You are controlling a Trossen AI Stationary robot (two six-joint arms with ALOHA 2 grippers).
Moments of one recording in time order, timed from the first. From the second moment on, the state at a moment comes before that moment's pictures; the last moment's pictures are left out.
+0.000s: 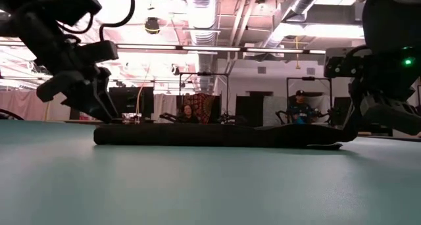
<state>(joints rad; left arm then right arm) -0.15 1.07 0.38 -0.15 -0.44 -0.11 0.54 1.69 0.86 -0.94 0.73 0.96</state>
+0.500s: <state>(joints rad) -0.08 1.12 0.36 -0.11 -0.33 -0.07 0.54 1.69 0.86 -0.93 0.73 0.96</state>
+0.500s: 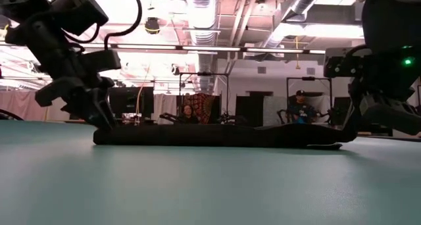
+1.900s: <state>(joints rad) -0.06 1.15 0.40 -0.18 -0.36 -0.06 0.53 1.69 0.92 -0.94 0.74 0.87</state>
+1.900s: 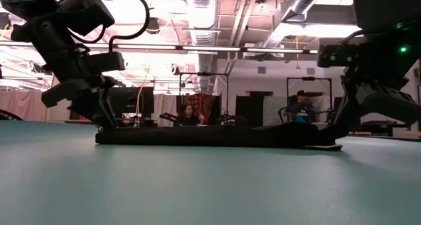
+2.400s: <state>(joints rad) -0.04 1.15 0.40 -0.17 -0.34 0.04 0.53 1.69 0.92 -0.93 0.73 0.87</state>
